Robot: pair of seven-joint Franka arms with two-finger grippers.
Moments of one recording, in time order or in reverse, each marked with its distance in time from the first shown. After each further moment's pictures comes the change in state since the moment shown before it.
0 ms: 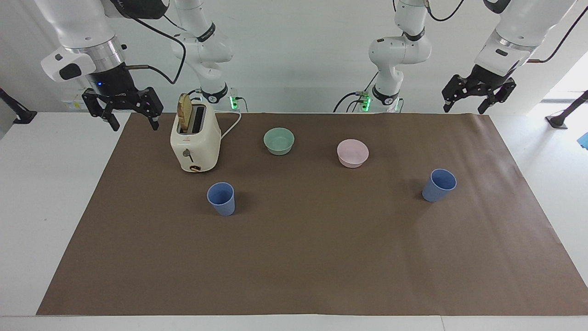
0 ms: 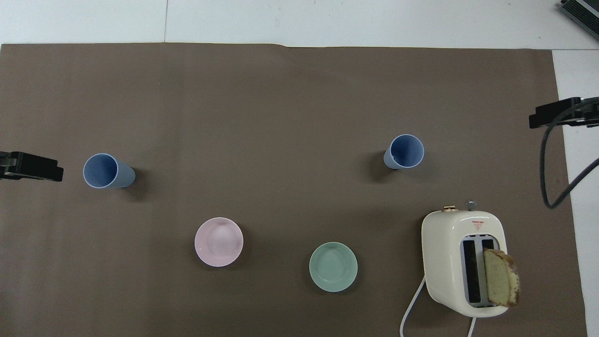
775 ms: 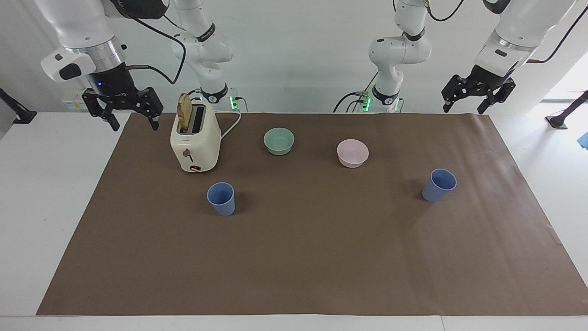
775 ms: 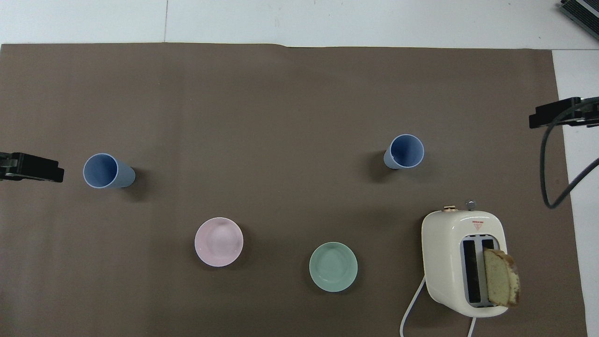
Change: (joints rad) left arm 0.000 -0.002 0.000 -0.007 0.000 0.000 0.000; right arm 0.000 0.000 0.000 0.000 0.000 0.000 0.000
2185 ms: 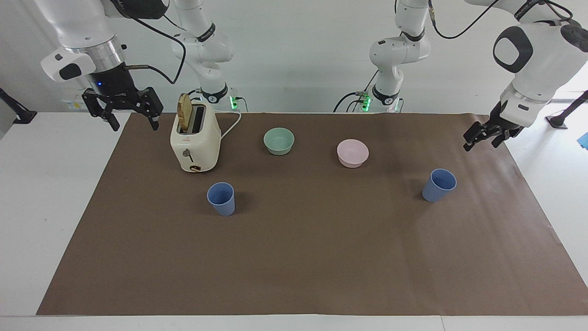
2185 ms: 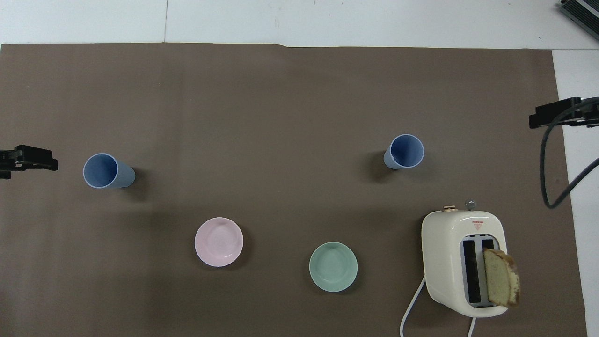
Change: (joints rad) left arm 0.155 0.063 0.023 -0.288 0.000 0.363 -0.053; right arm 0.000 0.000 0.000 0.000 0.000 0.000 0.000
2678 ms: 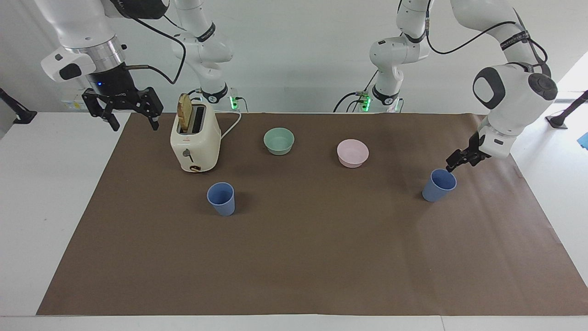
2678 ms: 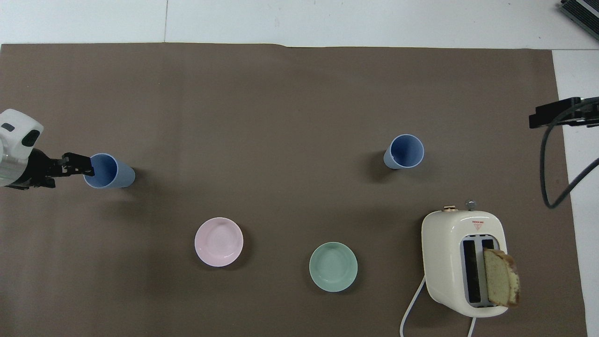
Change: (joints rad) left arm -0.001 0.084 -0.009 -0.156 -0.025 0.203 -0.083; right arm 0.000 0.000 0.000 0.000 0.000 0.000 0.000
